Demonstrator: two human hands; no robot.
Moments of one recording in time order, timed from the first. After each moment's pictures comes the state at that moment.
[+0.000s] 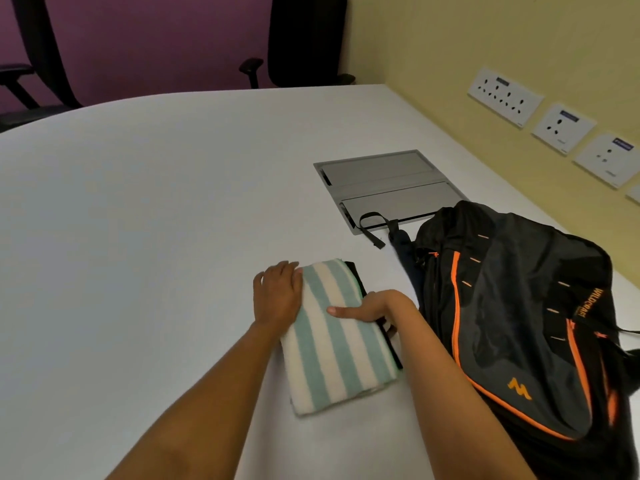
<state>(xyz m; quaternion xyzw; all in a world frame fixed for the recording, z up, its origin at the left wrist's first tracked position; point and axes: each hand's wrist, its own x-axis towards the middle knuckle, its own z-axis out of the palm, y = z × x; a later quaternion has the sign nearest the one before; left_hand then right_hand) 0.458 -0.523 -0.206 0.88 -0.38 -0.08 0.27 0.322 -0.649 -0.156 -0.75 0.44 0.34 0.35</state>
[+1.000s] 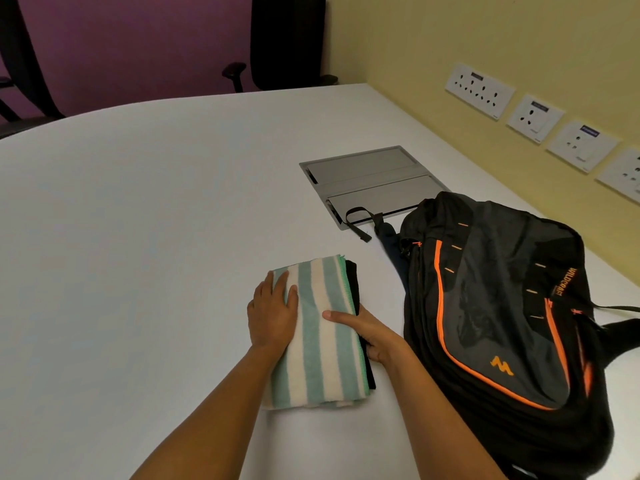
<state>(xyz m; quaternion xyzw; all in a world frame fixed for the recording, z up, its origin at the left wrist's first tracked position) 0.423 -0.497 -0.211 0.88 -0.35 -0.15 0.29 0.276 -0.596 -0.197 -0.50 0.43 -0.03 0.75</state>
